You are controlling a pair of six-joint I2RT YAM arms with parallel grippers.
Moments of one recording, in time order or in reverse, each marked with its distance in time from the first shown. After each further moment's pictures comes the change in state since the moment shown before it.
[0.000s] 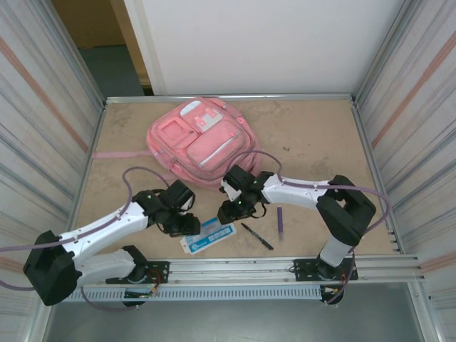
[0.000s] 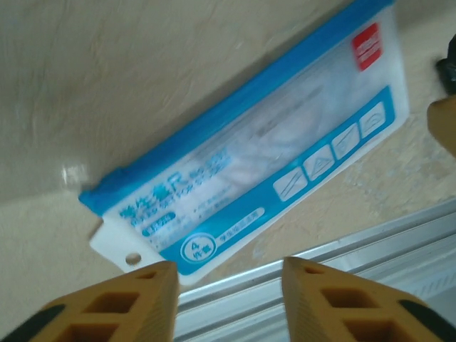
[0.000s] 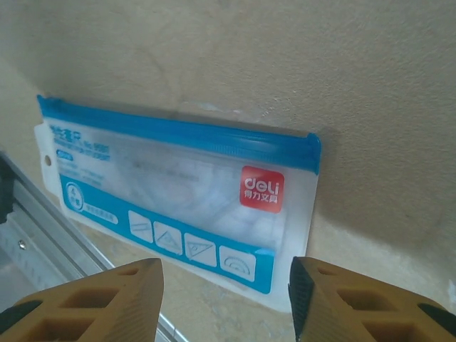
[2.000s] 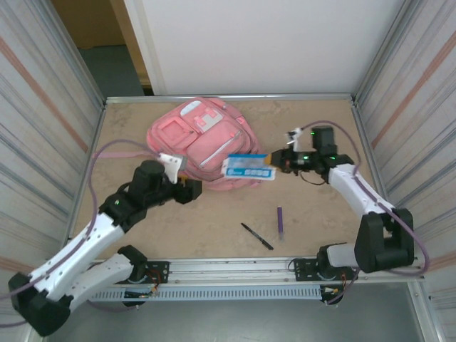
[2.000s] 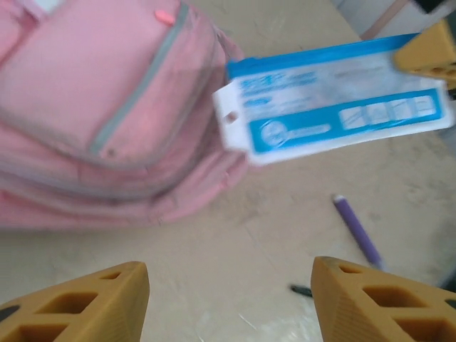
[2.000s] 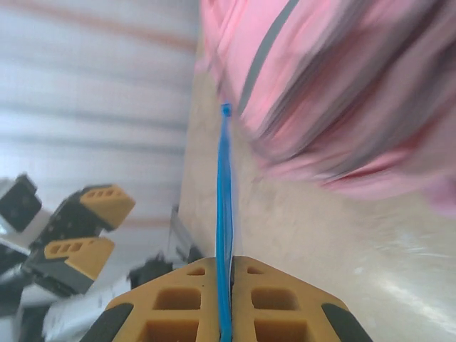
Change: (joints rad) left arm 0.153 -0.171 0.148 0.395 -0.146 0.463; right arm -0.819 -0.393 -0.137 0.229 -0.581 0.129
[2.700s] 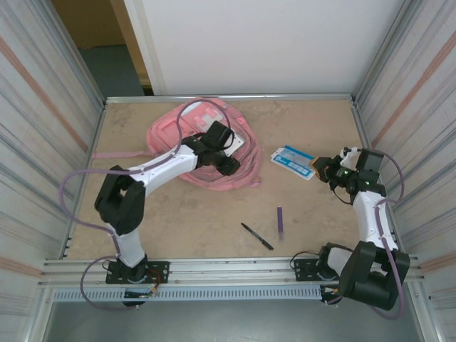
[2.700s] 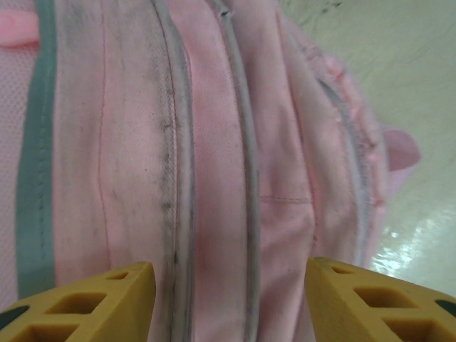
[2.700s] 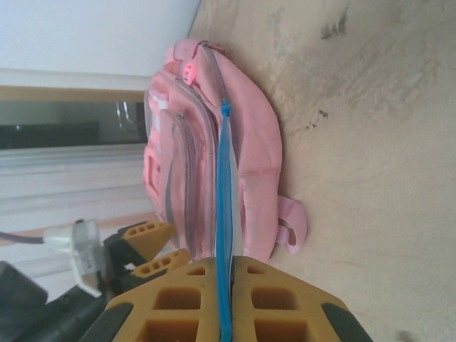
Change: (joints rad) left arm -0.062 0.944 0.644 -0.108 -0.124 0.446; right arm -0.412 -0.232 -0.228 -0.003 0.116 0.186
